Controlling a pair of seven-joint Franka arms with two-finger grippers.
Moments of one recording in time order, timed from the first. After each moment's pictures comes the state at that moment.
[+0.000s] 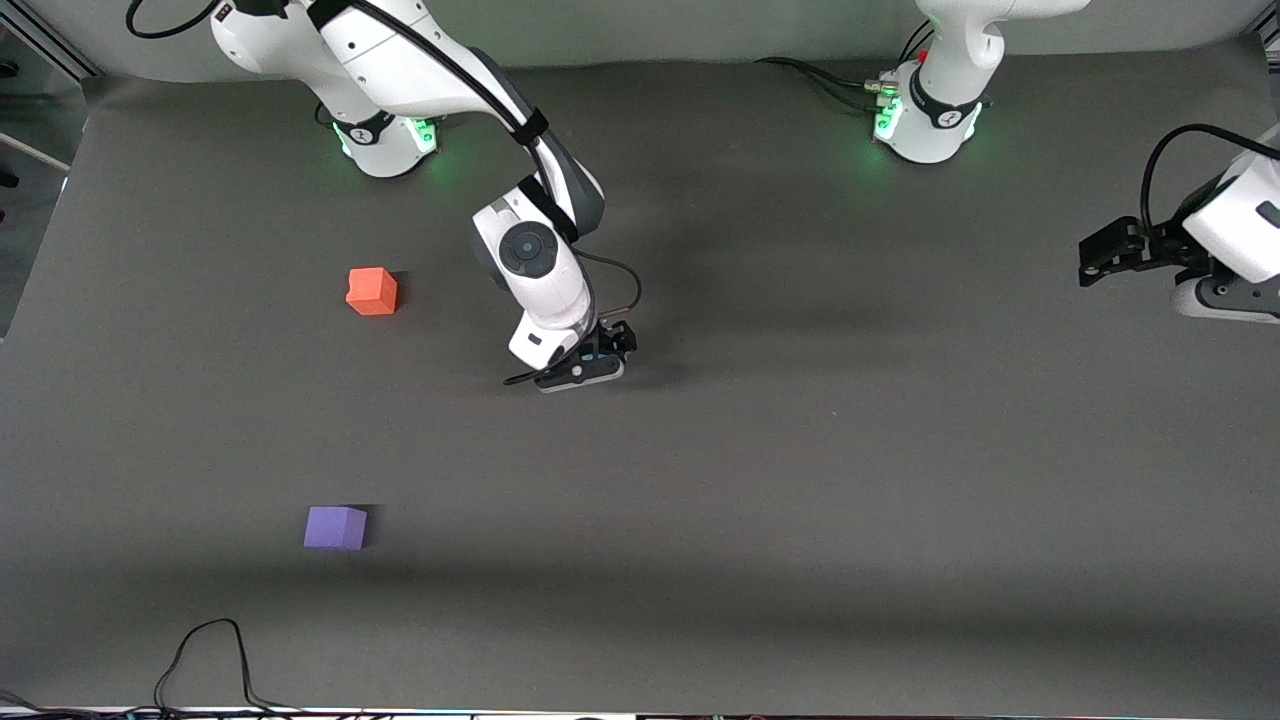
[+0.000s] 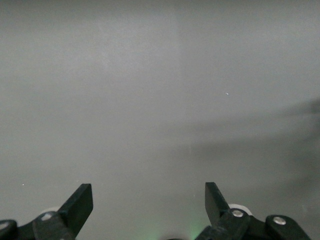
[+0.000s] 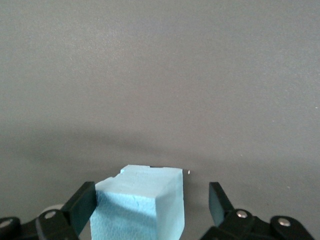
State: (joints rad) left arm -0.02 0.02 -0.03 -1.57 0.02 1.52 0.06; right arm 0.80 0.54 -0.10 -1.94 0.16 2.57 0.44
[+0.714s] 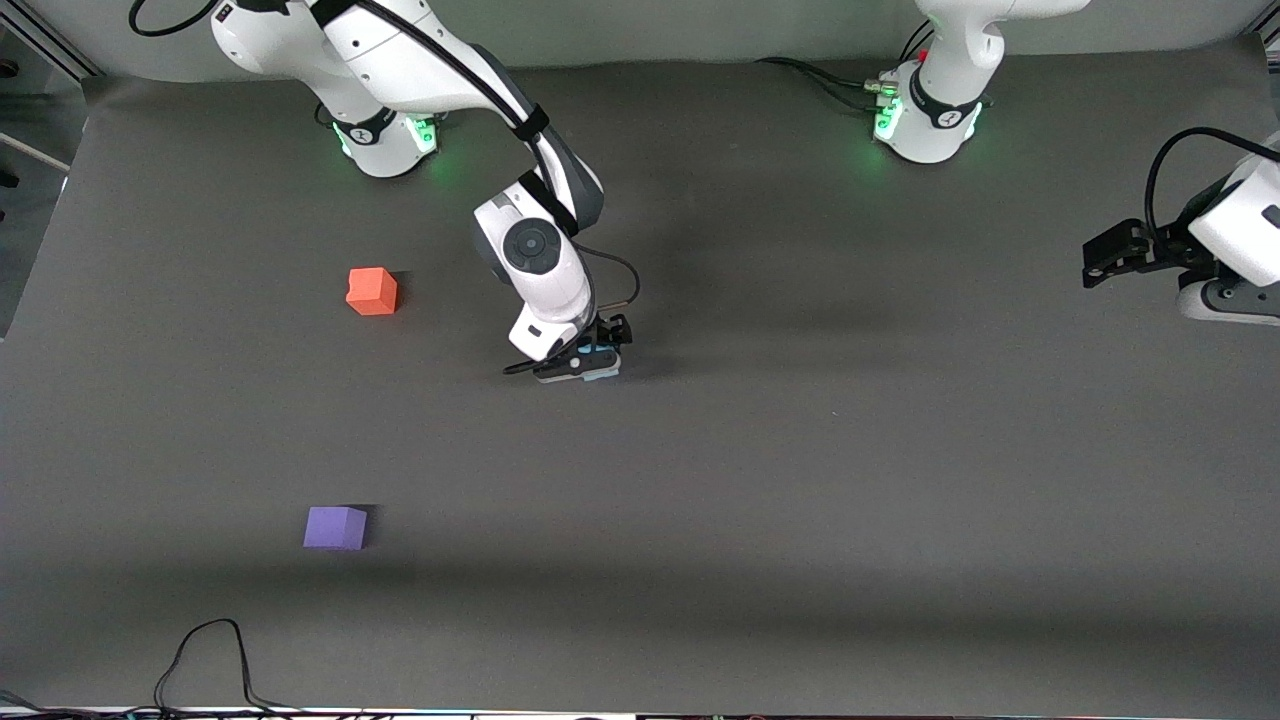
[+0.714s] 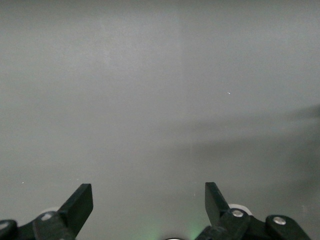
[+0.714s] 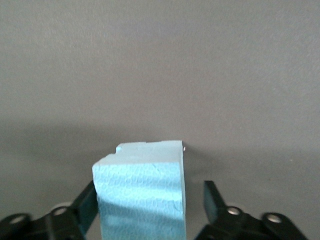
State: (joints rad) left arm -0.02 0.02 -0.03 -1.57 0.02 1.52 0.06; right arm 0.82 0.54 -0.10 -1.99 0.16 2.57 0.48
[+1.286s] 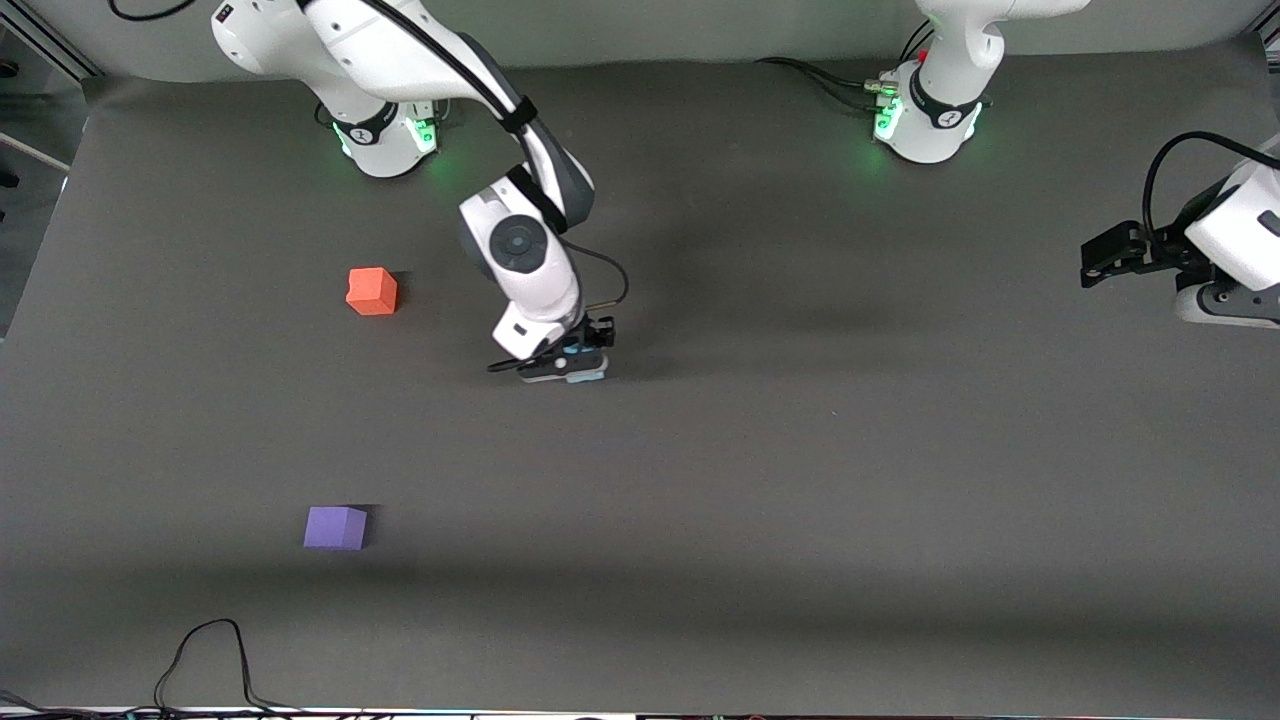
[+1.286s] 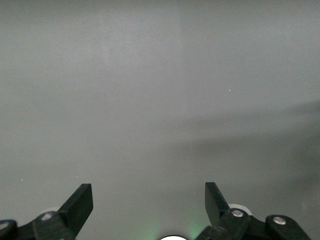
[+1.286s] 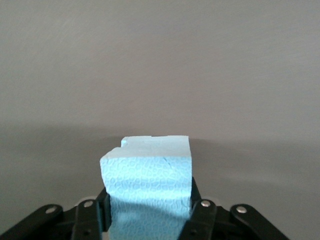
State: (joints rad) left arm -0.02 0.03 -0.03 -1.57 0.02 1.51 0.06; right arm 0.82 0.43 -0.19 -1.99 0.16 2.41 0.48
